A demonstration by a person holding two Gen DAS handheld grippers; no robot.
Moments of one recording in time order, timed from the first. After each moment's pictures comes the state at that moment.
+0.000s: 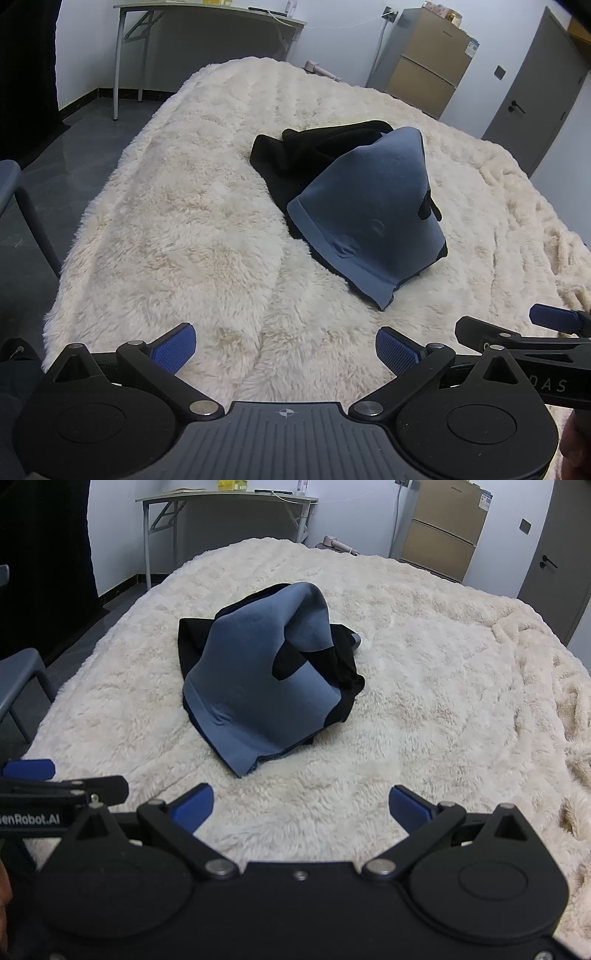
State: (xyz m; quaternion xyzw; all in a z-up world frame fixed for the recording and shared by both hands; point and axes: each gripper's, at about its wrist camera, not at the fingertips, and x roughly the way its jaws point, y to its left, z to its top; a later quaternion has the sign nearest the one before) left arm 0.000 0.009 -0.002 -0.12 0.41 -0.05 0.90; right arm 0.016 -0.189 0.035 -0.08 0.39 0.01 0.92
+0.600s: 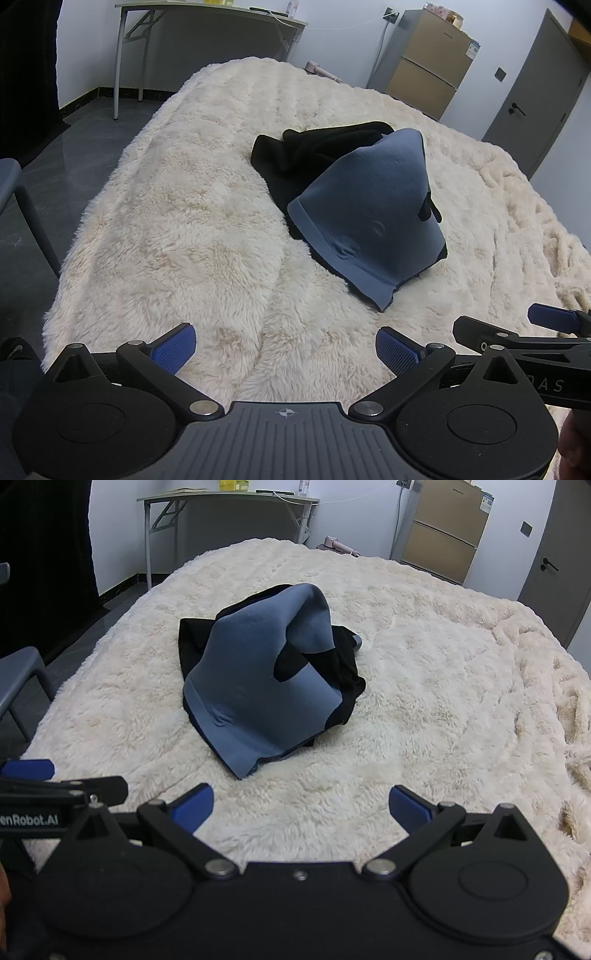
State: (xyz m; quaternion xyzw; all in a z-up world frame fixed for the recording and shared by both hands) left arm -0.008 0.004 0.001 -0.12 0.41 -0.06 0.90; right arm 0.016 -0.188 0.034 -0.08 0.39 0.01 0.92
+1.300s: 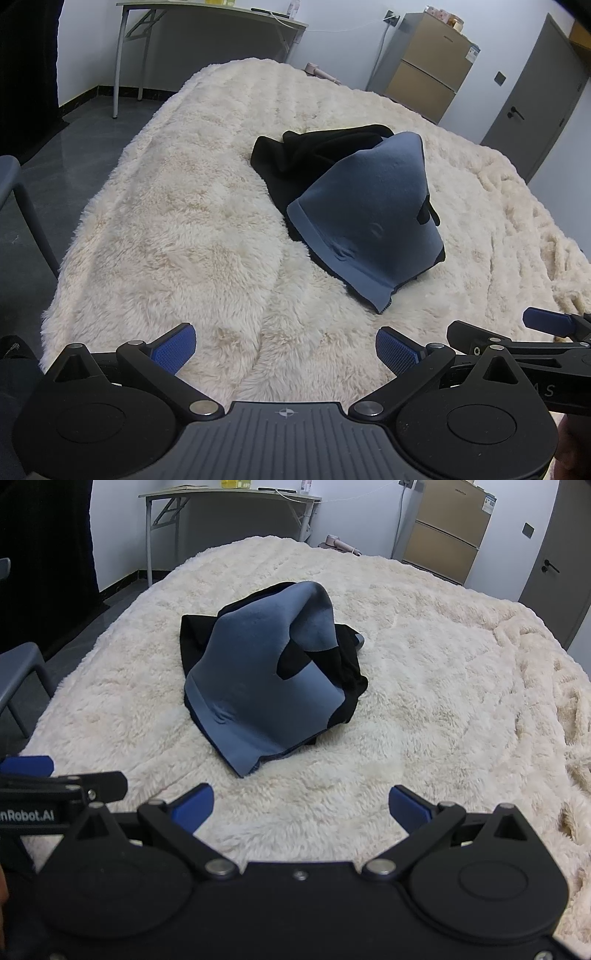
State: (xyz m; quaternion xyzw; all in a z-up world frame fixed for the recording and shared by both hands) left arm -0.006 0.009 0.000 -0.13 0.41 -0.06 0.90; right arm 0.017 -0.185 0.033 -0.09 0.39 0.01 0.92
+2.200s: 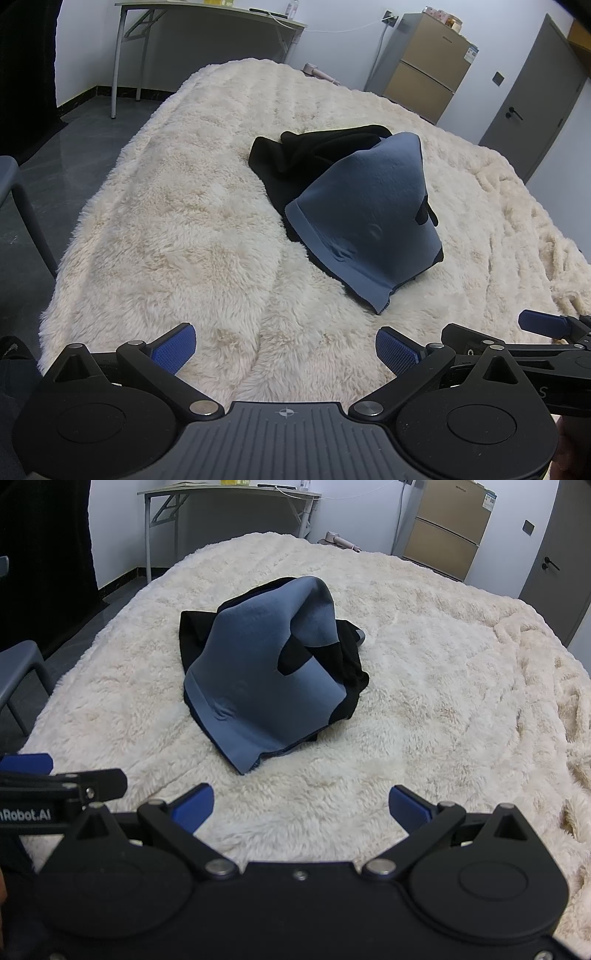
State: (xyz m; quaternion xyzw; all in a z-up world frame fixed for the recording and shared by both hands) left arm -0.001 0.011 -0.001 -0.13 0.41 -0.06 0.90; right arm 0.019 -0.184 0.030 -0.09 0.40 0.01 0.91
